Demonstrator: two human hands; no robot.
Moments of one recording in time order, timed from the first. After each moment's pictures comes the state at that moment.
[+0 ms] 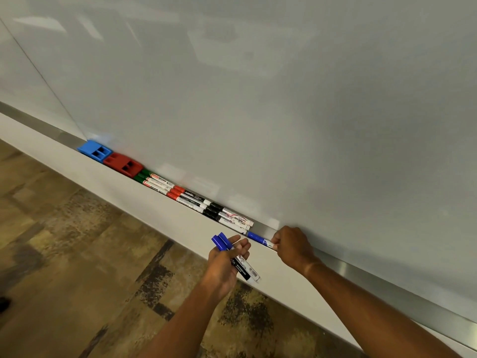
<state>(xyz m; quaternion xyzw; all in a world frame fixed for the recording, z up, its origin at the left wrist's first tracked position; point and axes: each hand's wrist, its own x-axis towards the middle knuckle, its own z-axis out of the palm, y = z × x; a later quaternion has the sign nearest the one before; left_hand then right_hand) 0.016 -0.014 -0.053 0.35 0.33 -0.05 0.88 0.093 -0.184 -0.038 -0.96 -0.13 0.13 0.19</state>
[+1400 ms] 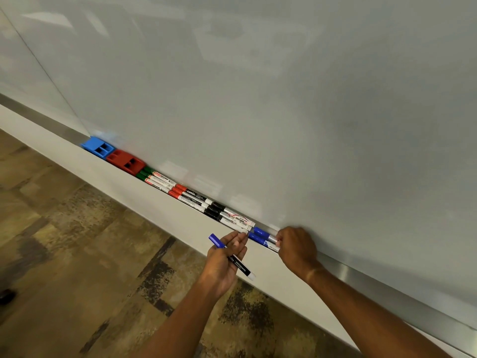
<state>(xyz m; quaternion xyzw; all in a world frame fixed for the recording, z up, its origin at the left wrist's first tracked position) 0.022 -0.012 -0.046 0.30 0.31 -0.04 0.90 0.092 -0.187 -0.038 -0.98 -0.12 0.07 0.17</state>
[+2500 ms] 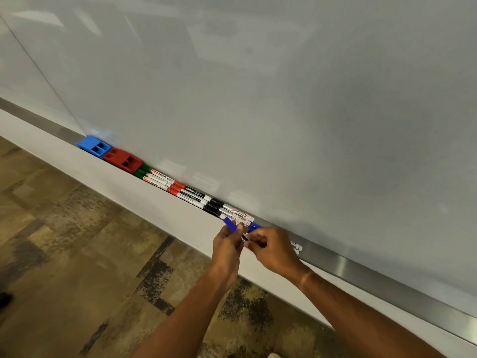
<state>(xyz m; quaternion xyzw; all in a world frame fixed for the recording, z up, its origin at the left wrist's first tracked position) 0.023 -0.029 -0.022 0.42 0.29 0.02 0.86 0.058 -0.146 -0.022 -0.87 -0.15 0.12 0.45</state>
